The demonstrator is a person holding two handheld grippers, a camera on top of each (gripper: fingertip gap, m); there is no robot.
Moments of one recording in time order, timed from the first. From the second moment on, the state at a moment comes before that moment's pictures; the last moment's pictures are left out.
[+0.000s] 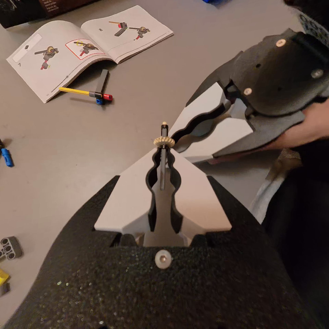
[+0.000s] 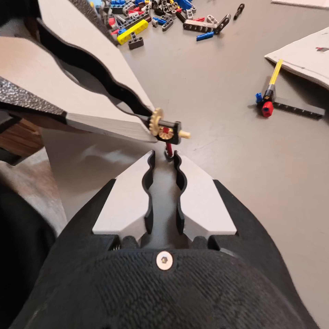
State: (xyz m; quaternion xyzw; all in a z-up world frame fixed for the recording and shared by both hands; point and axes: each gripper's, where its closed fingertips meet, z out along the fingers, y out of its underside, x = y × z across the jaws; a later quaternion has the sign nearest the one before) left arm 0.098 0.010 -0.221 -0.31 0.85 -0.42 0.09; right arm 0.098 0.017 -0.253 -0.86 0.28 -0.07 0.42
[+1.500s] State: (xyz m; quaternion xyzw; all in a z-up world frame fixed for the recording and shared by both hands) left arm 0.085 0.004 -0.222 -0.19 0.93 -0.31 0.08; right arm 0.087 0.005 -0.205 -0.82 -0.10 0.10 0.55
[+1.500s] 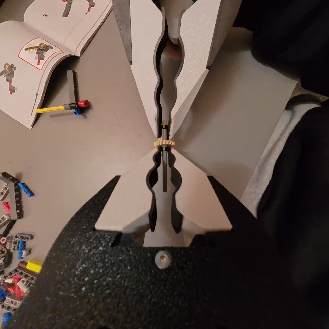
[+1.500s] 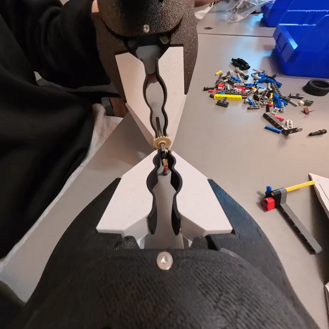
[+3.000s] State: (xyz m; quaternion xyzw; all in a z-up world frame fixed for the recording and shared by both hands) left arm 0.125 0.022 -0.138 -0.44 0.53 -0.71 -0.15; right arm 0.129 0.023 -0.150 -0.74 -0.04 -0.25 0.62
